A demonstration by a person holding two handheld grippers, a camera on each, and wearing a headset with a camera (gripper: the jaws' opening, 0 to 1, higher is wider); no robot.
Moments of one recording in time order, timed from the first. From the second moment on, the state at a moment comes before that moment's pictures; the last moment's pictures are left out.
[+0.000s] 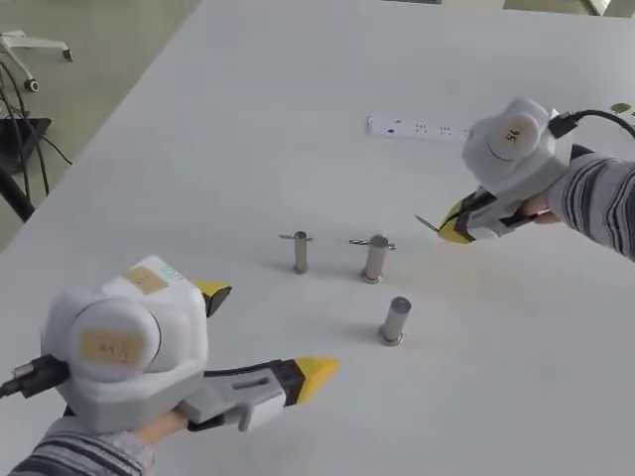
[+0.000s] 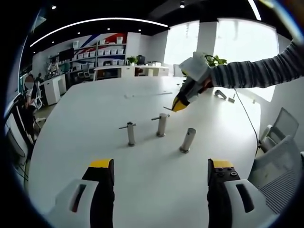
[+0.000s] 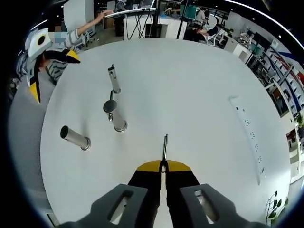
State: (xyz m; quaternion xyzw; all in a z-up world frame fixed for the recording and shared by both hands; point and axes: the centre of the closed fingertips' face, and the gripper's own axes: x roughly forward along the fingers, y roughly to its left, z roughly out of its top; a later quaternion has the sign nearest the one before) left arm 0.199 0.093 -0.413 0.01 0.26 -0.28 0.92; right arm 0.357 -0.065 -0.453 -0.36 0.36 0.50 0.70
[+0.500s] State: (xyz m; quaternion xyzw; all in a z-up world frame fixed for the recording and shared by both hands) left arm 0.219 0.076 -0.393 -0.01 0.25 -0.32 0.91; right arm 0.329 -0.042 -0.404 -0.40 0.26 0.53 0.71
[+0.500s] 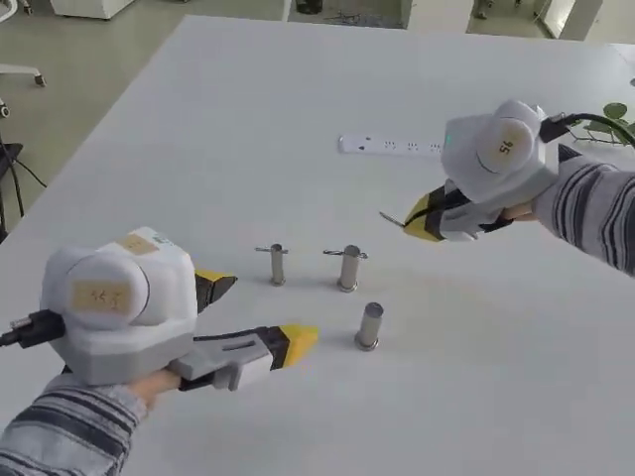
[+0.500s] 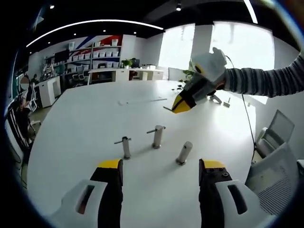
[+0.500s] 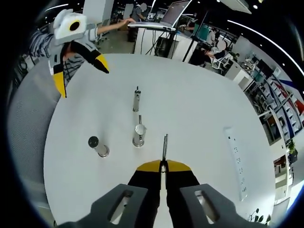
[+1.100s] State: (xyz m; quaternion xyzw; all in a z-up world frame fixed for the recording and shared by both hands) left arm 0.230 0.058 -0.374 -0.13 0.25 -0.33 0.90; right arm 0.274 0.002 -0.389 -0.42 0.16 0.59 0.67
